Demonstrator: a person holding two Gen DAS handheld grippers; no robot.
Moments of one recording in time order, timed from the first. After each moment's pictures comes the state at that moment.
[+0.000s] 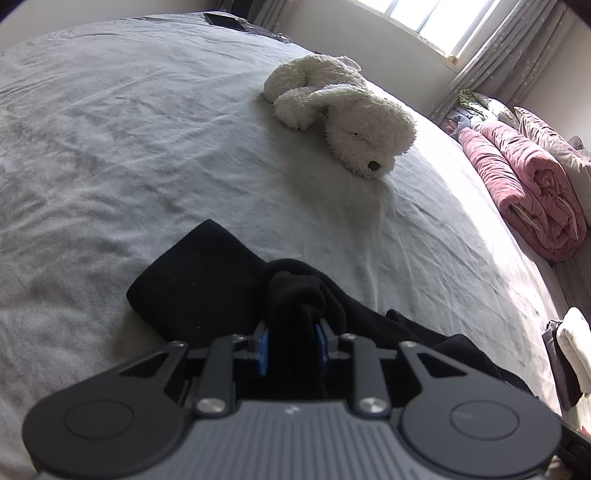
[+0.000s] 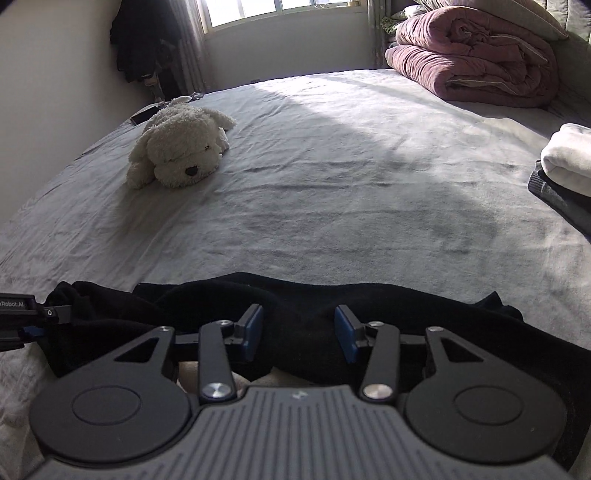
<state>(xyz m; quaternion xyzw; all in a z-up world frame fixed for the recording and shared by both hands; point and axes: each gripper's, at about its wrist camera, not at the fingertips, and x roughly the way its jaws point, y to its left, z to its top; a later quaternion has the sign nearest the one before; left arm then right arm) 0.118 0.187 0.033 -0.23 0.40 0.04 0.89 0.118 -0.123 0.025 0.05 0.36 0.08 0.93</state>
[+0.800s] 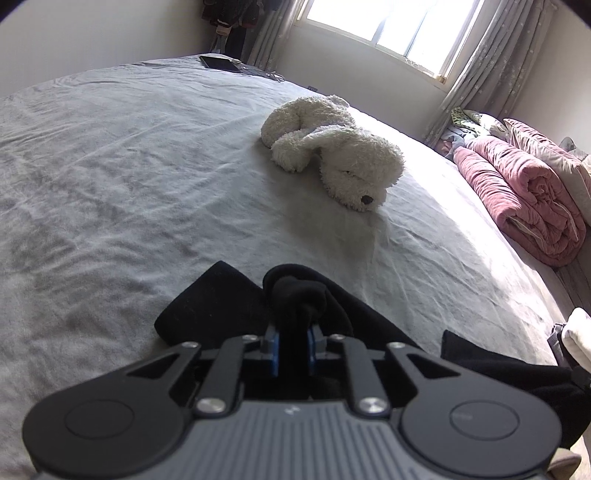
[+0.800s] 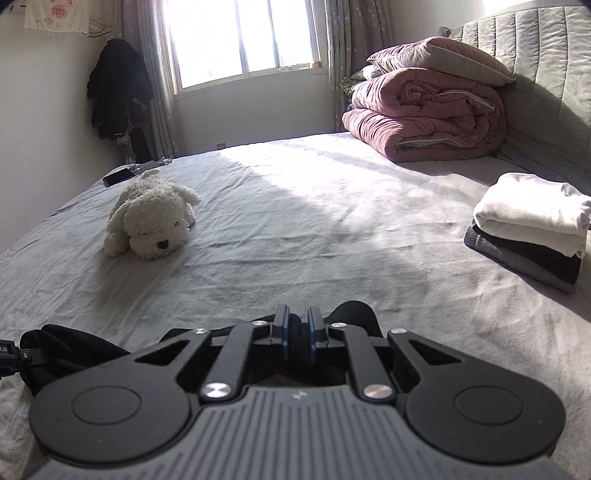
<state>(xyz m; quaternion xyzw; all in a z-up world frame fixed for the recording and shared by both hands) 0.096 0.184 0.058 -0.19 0.34 0.06 0.92 0.079 -0.159 0.074 0.07 0.25 0.01 0.97</state>
